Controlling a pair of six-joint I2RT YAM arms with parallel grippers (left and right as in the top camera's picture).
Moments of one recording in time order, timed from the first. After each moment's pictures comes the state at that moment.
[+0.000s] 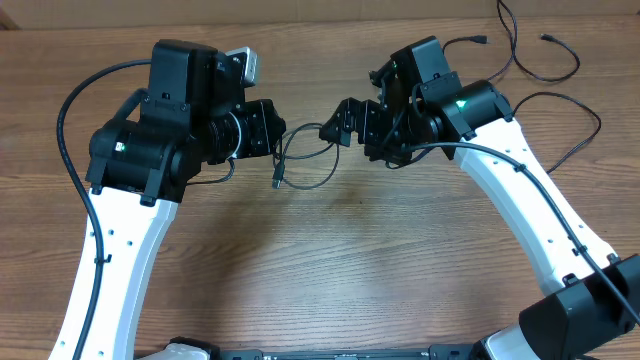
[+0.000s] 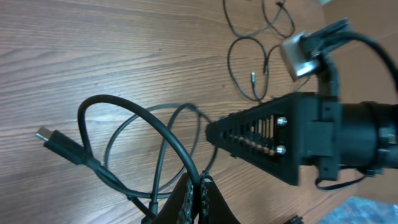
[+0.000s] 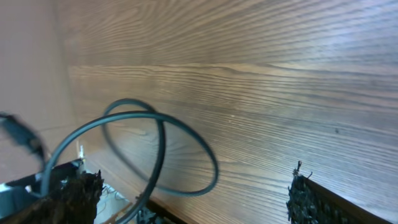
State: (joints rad) left arm -0.26 1.43 1.68 -1.11 0.41 -0.41; right arm 0.41 1.70 1.62 -1.00 -0.52 0.61
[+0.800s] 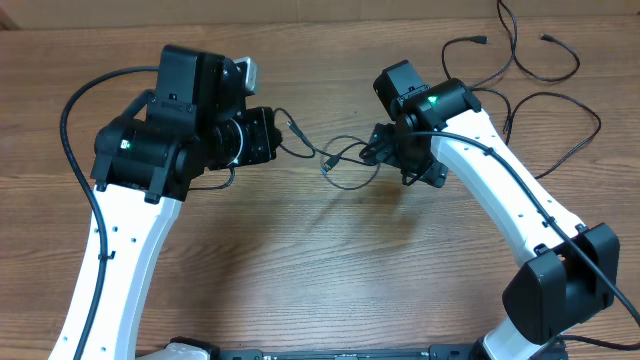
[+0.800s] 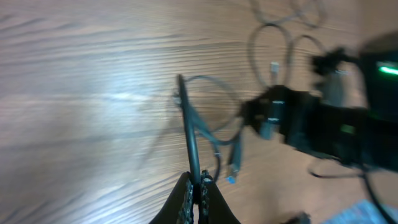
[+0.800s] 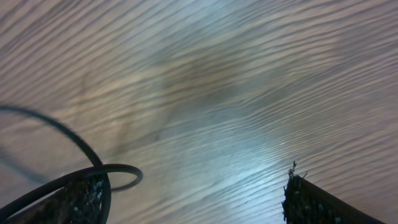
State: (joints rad) left arm -0.27 1.44 1.68 -1.21 0.30 -0.46; right arm 0.44 1.80 1.62 -1.28 0.10 0.82
